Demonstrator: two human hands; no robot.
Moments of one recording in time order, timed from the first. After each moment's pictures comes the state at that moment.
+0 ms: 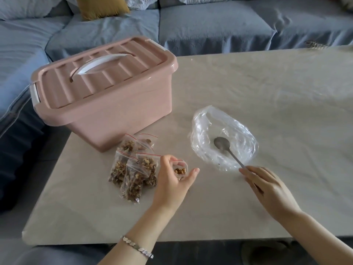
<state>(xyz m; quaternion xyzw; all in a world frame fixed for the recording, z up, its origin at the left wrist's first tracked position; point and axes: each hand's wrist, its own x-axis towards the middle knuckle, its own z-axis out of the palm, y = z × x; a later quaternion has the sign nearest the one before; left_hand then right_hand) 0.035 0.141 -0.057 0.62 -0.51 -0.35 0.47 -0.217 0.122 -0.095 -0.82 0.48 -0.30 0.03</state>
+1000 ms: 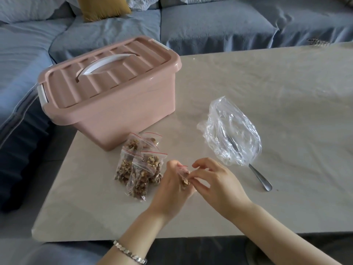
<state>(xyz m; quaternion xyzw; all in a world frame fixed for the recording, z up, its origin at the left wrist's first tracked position) 0.054 0.160 -0.053 0.60 -0.63 -0.36 0.34 -0.087 0.140 -0.025 -0.82 0.46 -0.28 0.19</state>
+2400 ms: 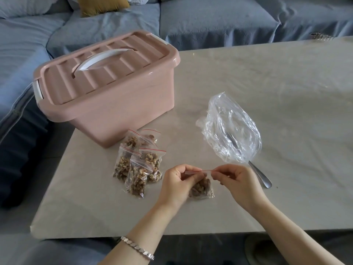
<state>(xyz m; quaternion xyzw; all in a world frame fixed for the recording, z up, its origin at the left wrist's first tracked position) 0.032 0.154 -0.041 0.61 -0.42 -0.51 0.43 -0.122 0.137 -0.033 -0.56 0.59 -0.33 0.48</state>
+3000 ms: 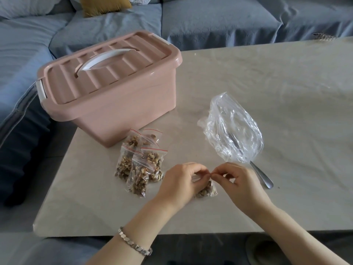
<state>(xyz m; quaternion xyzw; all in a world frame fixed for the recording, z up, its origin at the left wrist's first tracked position) 0.038 0.150 -0.024 0.57 -0.68 -0.34 0.30 -0.121 0.142 -0.026 -0.70 0.53 -0.32 0.35</state>
